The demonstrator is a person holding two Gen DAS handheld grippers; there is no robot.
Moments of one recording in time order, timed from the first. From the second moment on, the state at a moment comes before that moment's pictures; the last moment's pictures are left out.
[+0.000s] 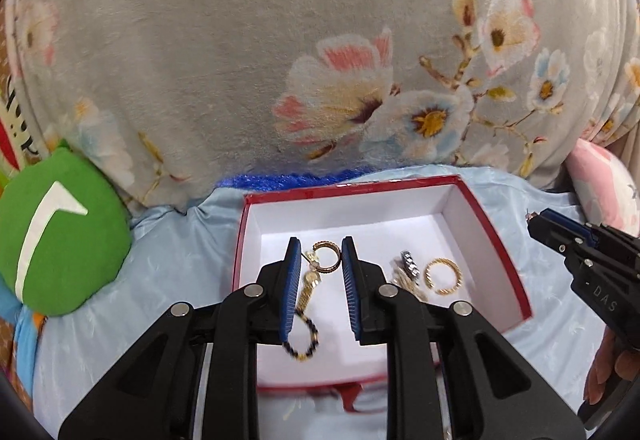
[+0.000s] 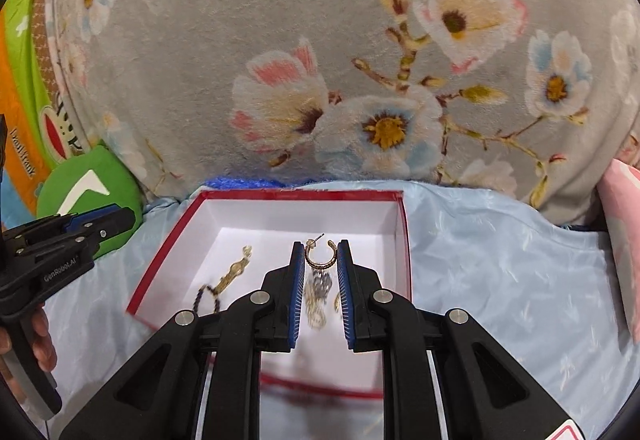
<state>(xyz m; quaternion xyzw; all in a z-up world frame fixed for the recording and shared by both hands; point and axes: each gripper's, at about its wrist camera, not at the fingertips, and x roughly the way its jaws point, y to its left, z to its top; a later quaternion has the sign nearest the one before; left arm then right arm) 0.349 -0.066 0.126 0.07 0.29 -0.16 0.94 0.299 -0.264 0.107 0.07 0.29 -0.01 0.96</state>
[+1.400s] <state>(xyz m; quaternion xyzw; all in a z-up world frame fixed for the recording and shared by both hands) 0.498 -0.079 0.026 0.00 0.40 -0.09 0.91 0.429 -0.259 0.018 0.06 0.39 -0.03 0.92</state>
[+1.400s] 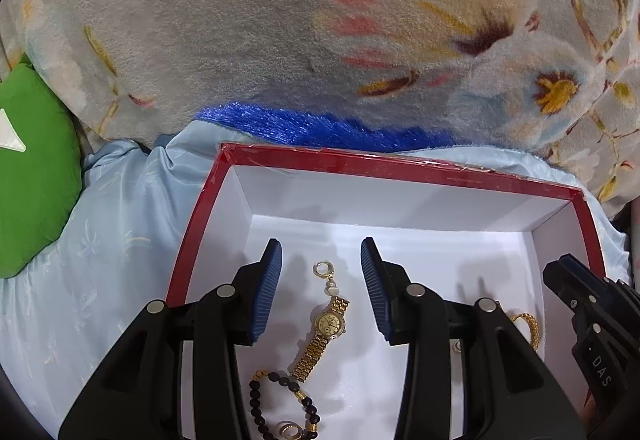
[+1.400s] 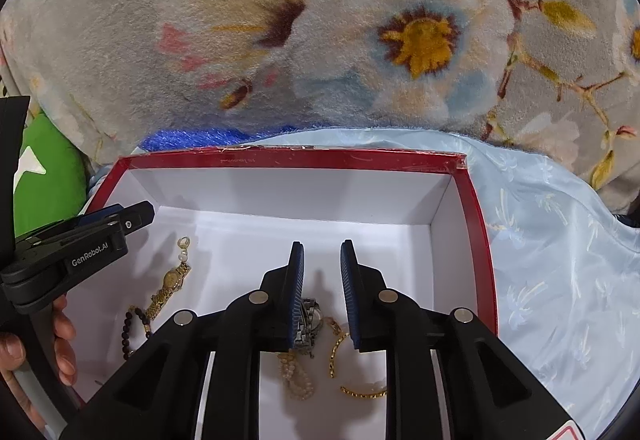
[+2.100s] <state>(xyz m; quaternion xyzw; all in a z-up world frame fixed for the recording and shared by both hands) 0.299 -0.041 0.037 0.10 0.34 -0.13 0.93 0.177 -0.227 0.032 0.03 0.29 0.06 0.95</state>
